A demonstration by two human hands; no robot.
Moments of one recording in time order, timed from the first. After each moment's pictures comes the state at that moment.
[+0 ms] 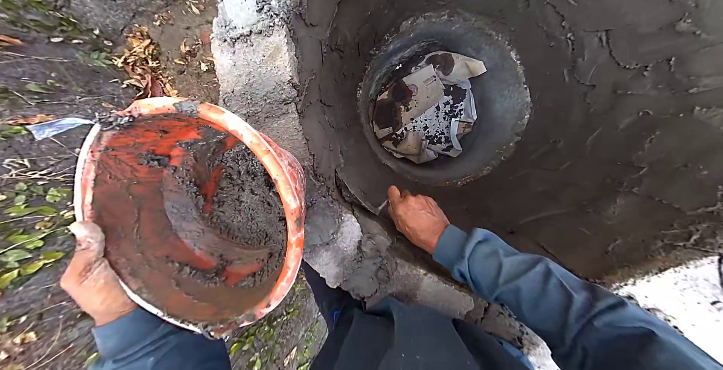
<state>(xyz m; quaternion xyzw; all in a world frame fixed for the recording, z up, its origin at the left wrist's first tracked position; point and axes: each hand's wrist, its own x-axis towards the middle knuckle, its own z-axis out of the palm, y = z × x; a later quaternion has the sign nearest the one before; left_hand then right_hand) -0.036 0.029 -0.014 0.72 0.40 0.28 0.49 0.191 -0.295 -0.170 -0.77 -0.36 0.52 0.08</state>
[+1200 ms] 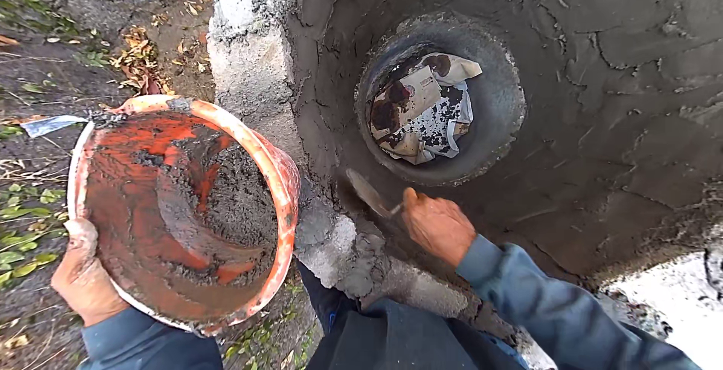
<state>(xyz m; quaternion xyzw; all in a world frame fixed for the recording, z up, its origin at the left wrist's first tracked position) -0.022 0.023 -0.010 0.68 0.41 0.31 0.52 0.211 -0.321 -0.133 -0.78 -0.37 0.50 0.07</state>
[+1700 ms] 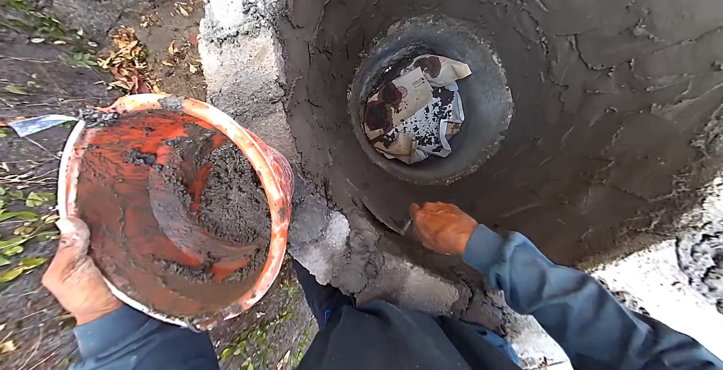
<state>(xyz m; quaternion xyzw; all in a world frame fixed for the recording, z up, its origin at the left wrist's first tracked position) -0.024 0.025 -0.011 0.69 0.40 0.31 0.52 0.225 -0.336 -0.138 -0.67 -0.37 0.64 -0.06</state>
